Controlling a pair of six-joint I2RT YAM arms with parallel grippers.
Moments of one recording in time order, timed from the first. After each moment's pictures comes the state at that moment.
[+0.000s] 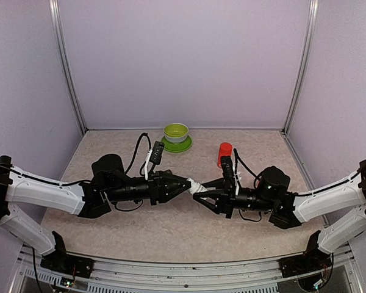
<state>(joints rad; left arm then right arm) -1.00 1.42 0.64 0.79 0.40 -0.59 1.00 1.38 0.47 0.97 -0.39 0.31</state>
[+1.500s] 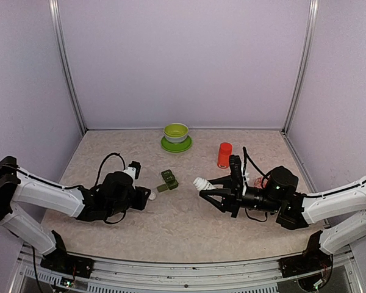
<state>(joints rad) -0.91 1.42 0.52 0.32 -0.36 -0.46 1.00 1.26 0.43 0.90 -0.32 0.19</state>
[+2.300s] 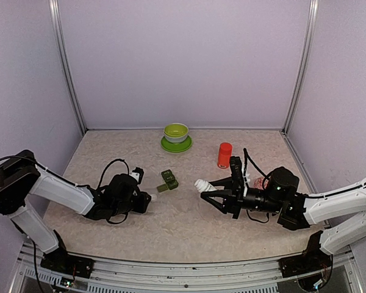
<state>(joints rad) -0.85 1.59 0.53 0.35 -0.29 -0.47 1.00 1.24 0.42 0.87 -0.32 0.20</state>
